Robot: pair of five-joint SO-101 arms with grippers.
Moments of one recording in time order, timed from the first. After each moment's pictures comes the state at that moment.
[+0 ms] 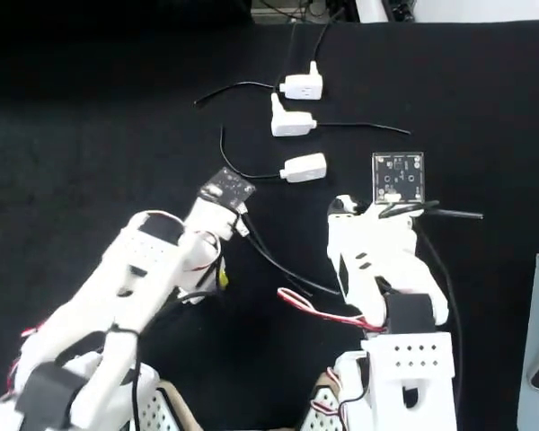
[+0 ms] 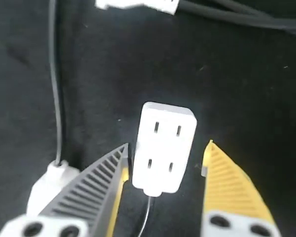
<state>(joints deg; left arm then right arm) 17.1 -23.6 50.4 58.9 -15.4 -2.0 -69.2 66.7 49.9 0.7</state>
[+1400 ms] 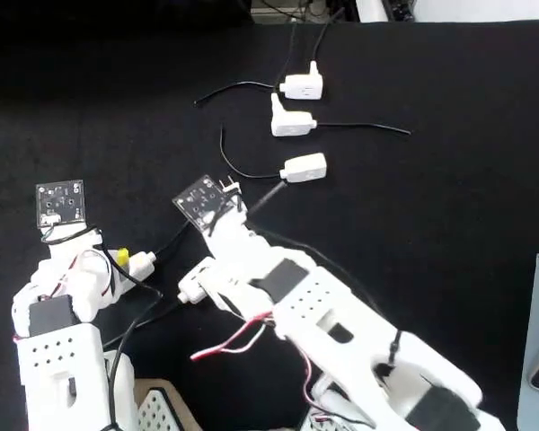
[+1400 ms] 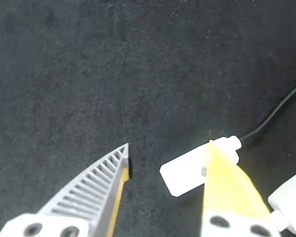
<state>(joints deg) -21.2 -69.7 74.9 56.7 -8.9 -44.4 -31.2 57.4 41.4 -0.9</state>
